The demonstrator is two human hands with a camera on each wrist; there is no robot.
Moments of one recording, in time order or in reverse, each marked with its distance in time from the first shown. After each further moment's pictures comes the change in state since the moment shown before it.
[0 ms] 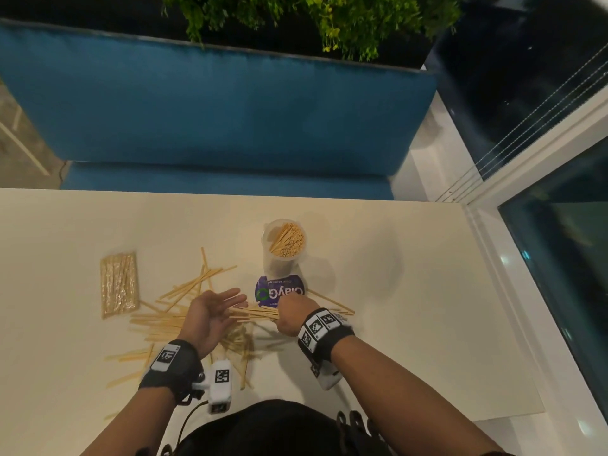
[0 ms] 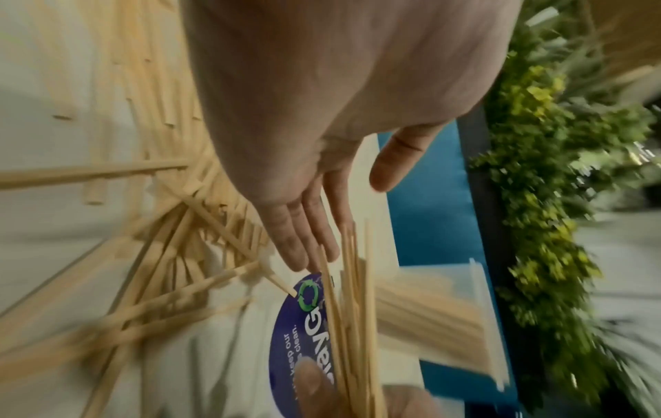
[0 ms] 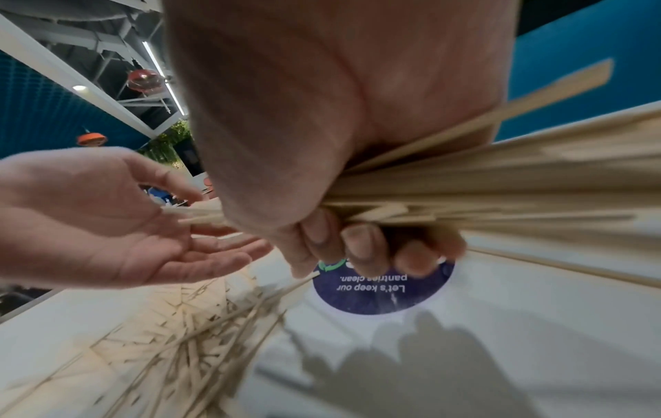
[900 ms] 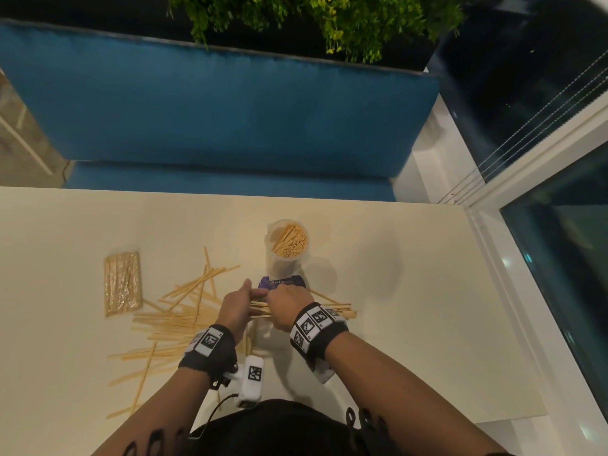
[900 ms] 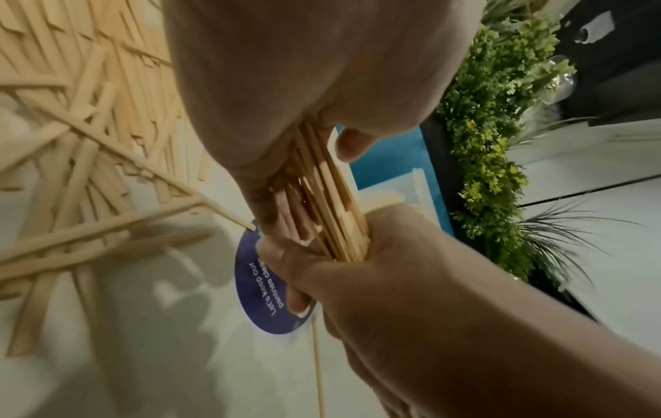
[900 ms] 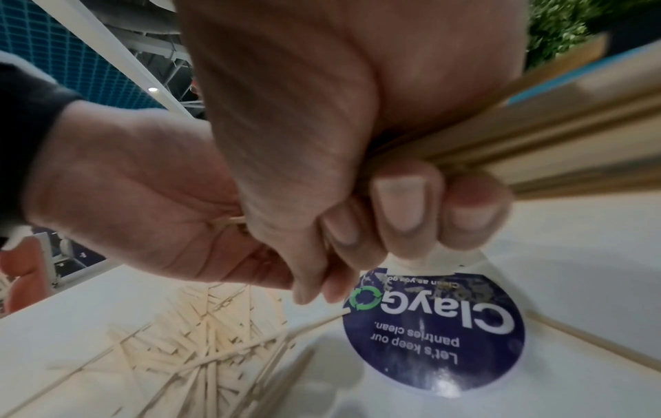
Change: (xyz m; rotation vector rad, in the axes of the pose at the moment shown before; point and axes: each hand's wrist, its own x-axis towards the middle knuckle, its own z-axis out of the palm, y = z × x) left_hand 0.016 -0.019 0.045 0.432 0.174 0.080; right_hand -0.005 -0.021 -0.021 -0.168 0.127 -0.123
